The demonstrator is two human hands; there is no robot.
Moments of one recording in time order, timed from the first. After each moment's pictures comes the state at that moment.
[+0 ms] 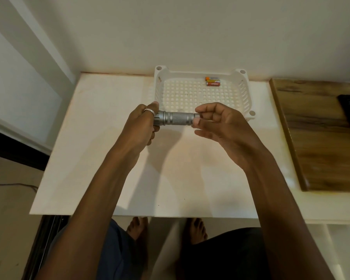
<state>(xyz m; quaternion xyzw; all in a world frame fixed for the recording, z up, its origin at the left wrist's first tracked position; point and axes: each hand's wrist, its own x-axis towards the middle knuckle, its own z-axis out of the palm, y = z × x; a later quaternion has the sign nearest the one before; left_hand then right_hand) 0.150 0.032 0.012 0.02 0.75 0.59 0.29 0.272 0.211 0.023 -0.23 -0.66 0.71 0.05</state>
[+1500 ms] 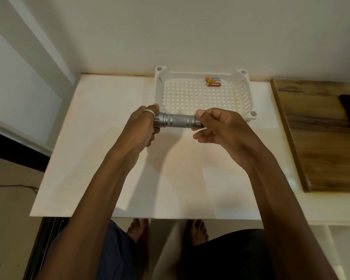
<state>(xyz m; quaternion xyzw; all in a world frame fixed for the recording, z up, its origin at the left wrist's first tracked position) 0.146 0.032 0.012 0.02 0.75 0.59 0.31 0.271 0.207 0.029 -0.25 -0.68 0.69 0.03</state>
